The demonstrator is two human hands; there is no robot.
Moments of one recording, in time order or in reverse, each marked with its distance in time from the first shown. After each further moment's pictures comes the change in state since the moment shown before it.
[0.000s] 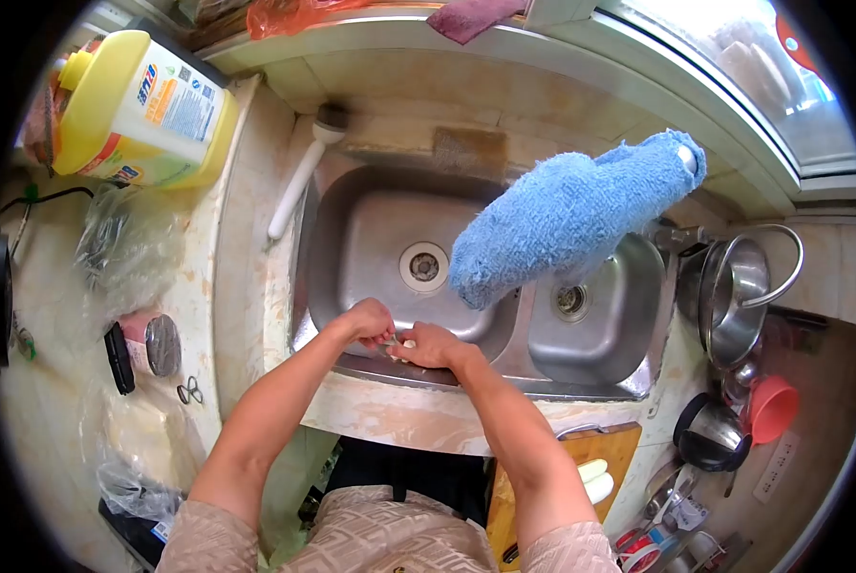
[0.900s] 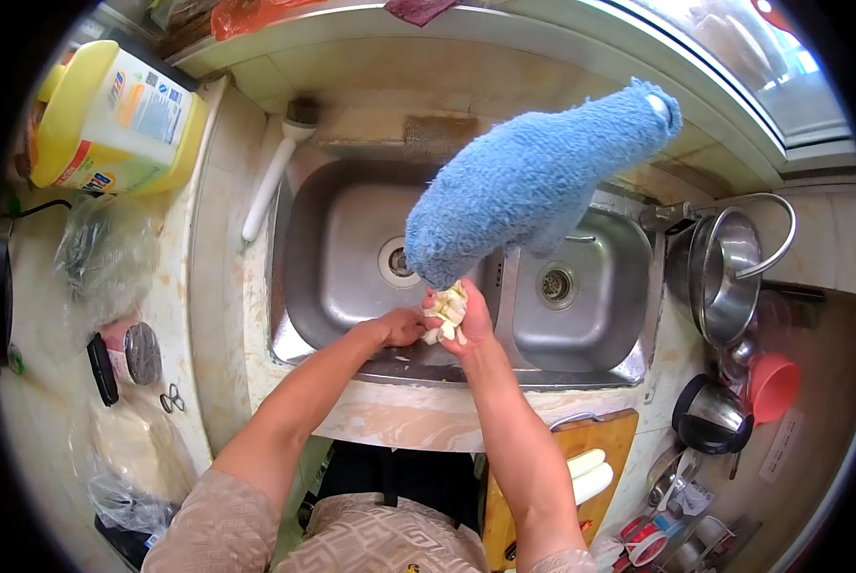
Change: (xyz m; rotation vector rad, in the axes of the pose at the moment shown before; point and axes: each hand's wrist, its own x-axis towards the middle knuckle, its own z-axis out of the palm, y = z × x) left_hand 0.093 -0.001 0.084 0.567 -0.072 0.647; right_hand -0.046 0.030 -0.028 2.154 0.308 -0.296
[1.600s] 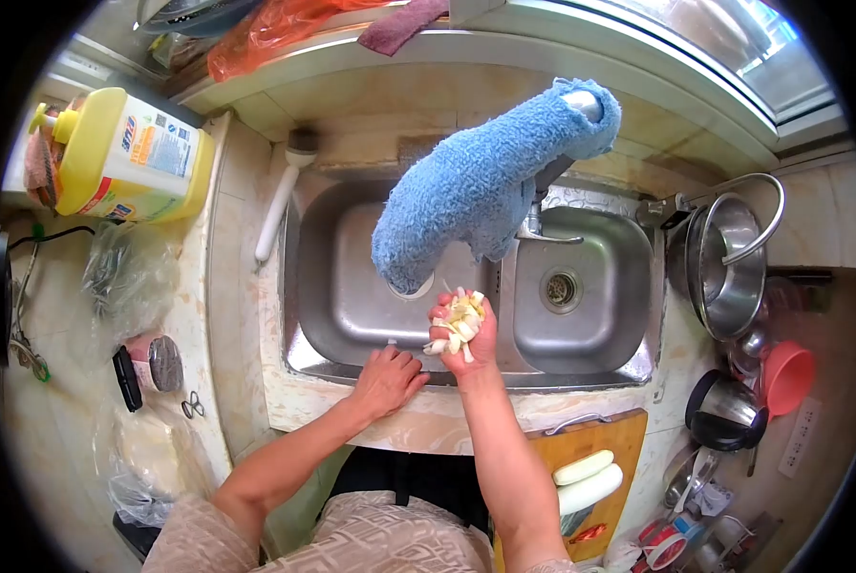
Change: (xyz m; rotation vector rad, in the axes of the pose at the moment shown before) left_hand -0.149 0.115 -0.005 0.471 0.547 0.141; right_hand -0.029 0.011 0.007 0.447 -0.316 -0.068
